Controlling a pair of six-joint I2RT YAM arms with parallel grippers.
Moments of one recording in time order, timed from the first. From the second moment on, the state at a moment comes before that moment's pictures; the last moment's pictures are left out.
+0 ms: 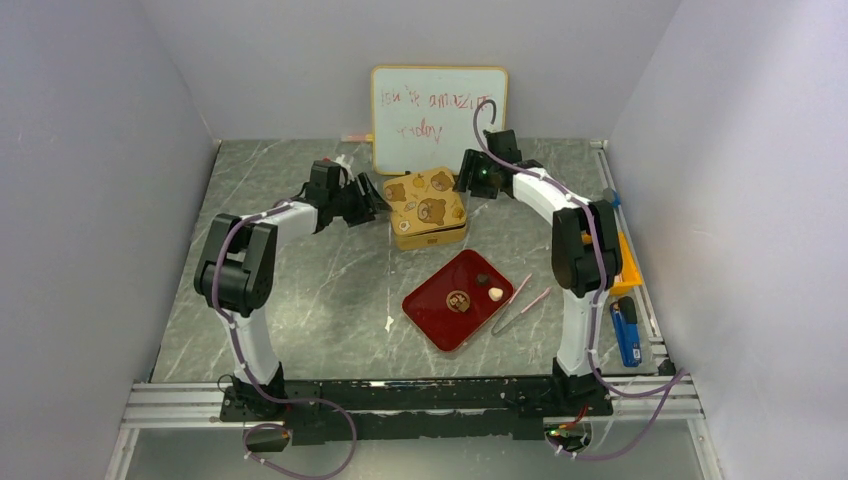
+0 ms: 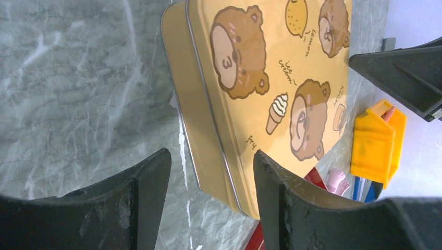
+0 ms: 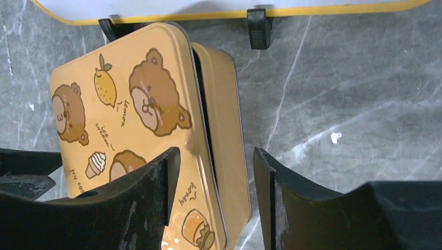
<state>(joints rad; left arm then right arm) -0.27 1.89 1.17 0.07 0.40 -0.70 0.27 2.04 1.57 -0.30 -0.18 0.44</state>
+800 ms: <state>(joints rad) -0.27 1.96 1.22 0.12 0.42 -0.73 0.26 2.11 1.61 -0.26 -0.32 0.44</state>
